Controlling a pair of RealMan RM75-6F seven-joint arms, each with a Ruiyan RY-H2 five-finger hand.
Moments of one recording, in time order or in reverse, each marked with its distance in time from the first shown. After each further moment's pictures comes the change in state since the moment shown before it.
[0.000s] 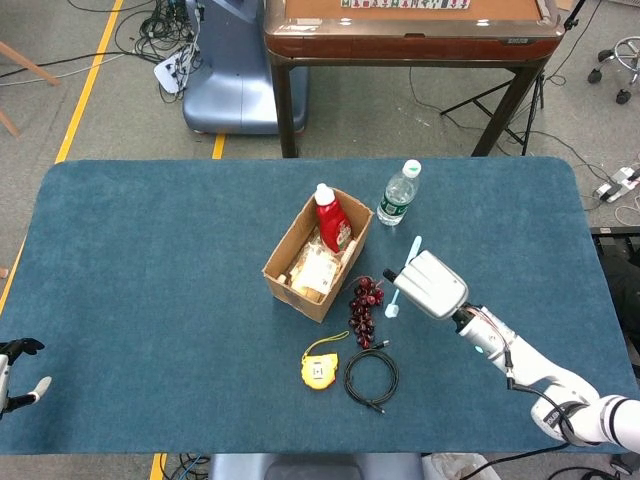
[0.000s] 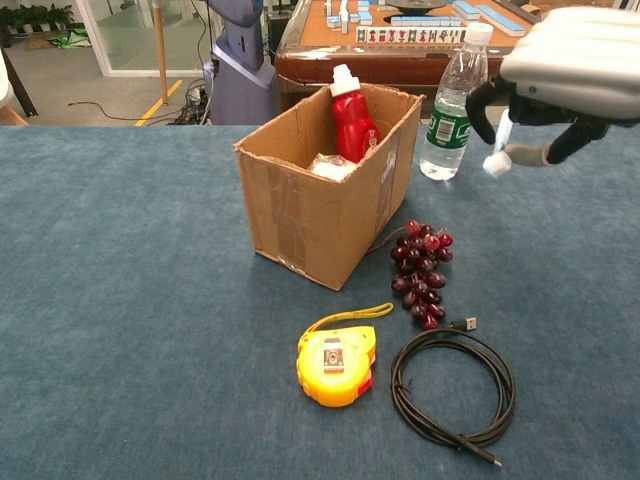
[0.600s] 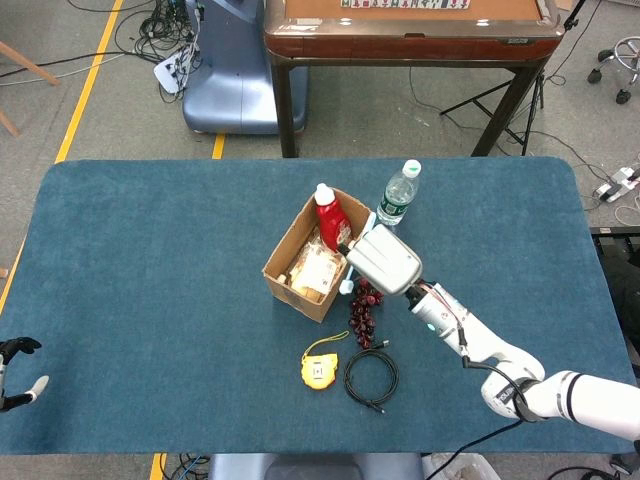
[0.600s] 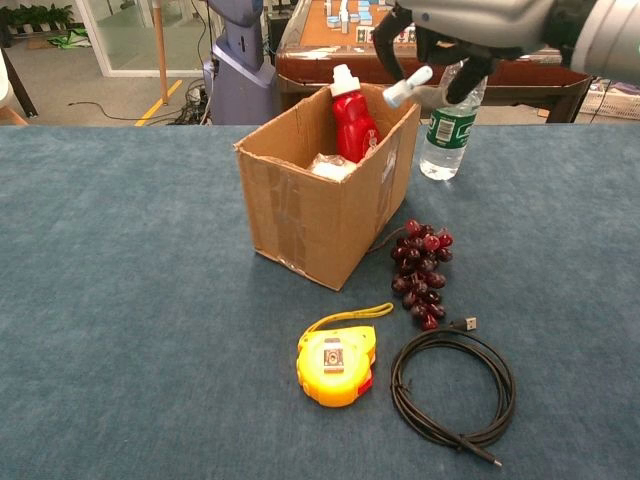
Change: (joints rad) left arm 0.002 0.013 -0.003 -0.001 0.001 0.000 -0.042; right arm 0.138 -0.088 0.161 -0.069 0.186 -0.135 -0.150
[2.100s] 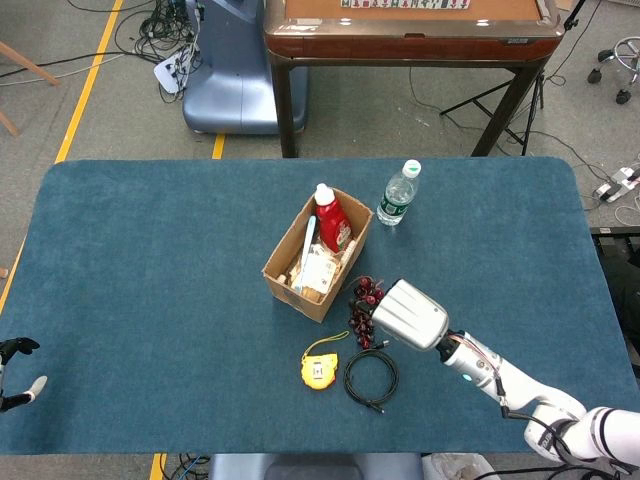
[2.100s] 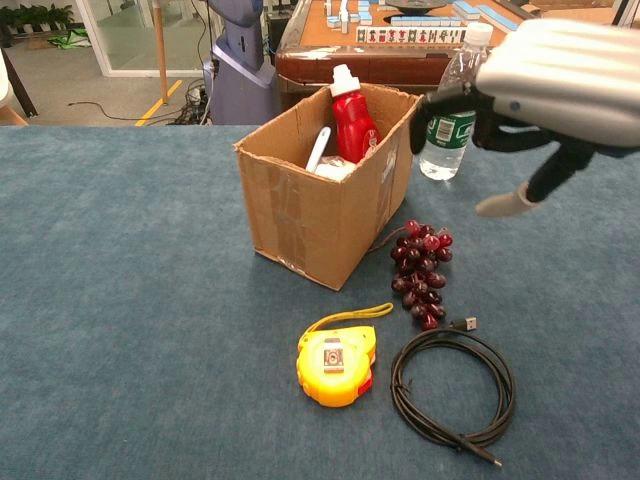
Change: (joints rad) left arm -0.002 -0.004 -0.001 0.011 -0.012 -0.010 0.006; right arm -0.140 0.055 -0.266 0.008 -0.304 0.256 0.238
